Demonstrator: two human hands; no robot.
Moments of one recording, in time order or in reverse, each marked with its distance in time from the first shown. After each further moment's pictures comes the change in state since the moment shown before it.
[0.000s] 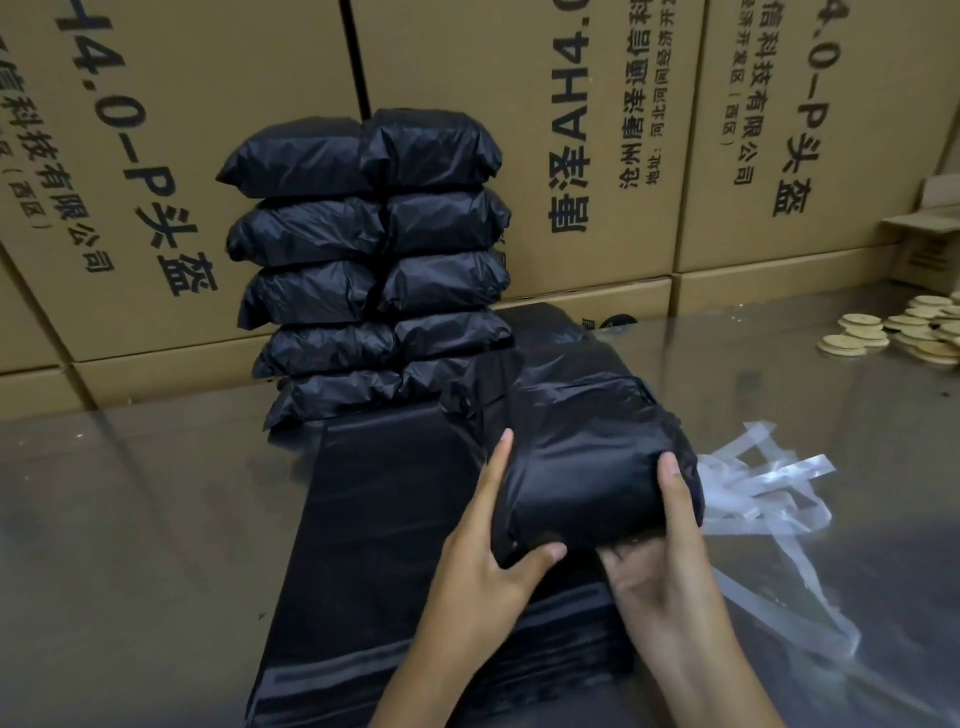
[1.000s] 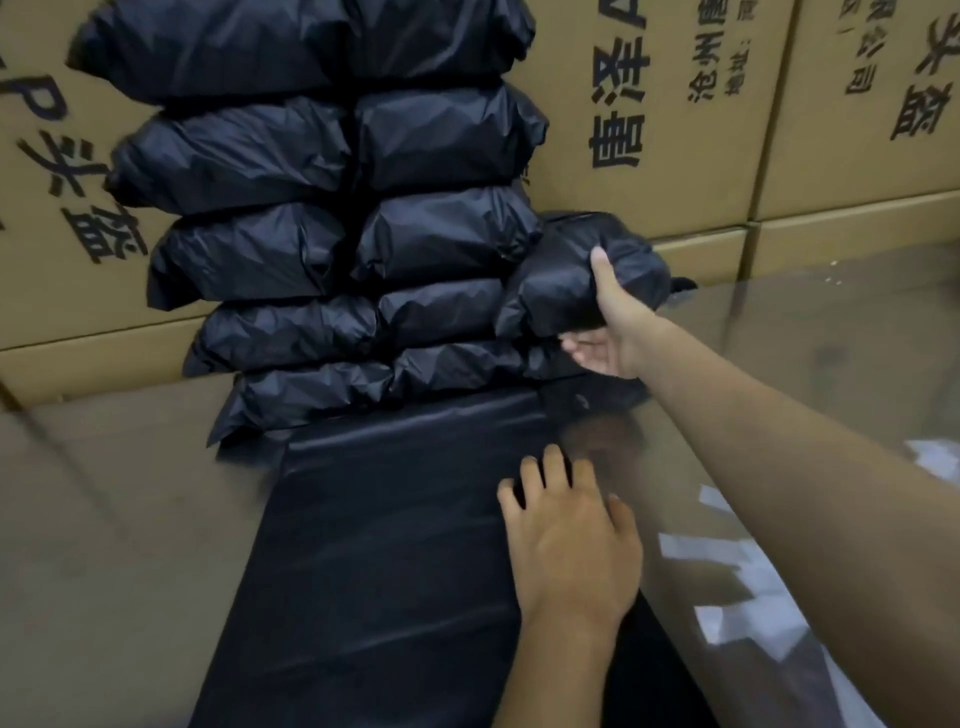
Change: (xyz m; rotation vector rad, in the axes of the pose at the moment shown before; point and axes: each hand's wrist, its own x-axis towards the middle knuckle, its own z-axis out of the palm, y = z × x) left_hand 0.143 -0.070 0.055 1.036 -0.046 -0.177; right_hand 0.323 0.006 0.084 -0.771 0.119 0.386
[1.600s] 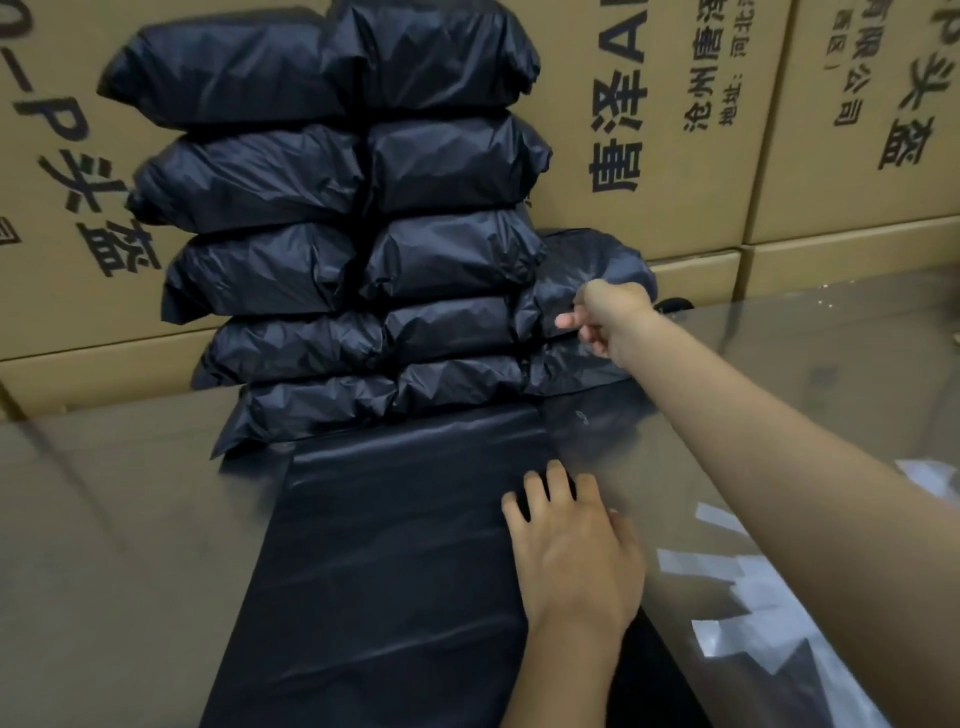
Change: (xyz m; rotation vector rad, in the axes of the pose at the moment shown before) left_hand 0.000 0.004 -0.002 0.007 -0.026 -0.011; right_hand 0.010 -0.022 0.014 -0.173 0.171 -0.222
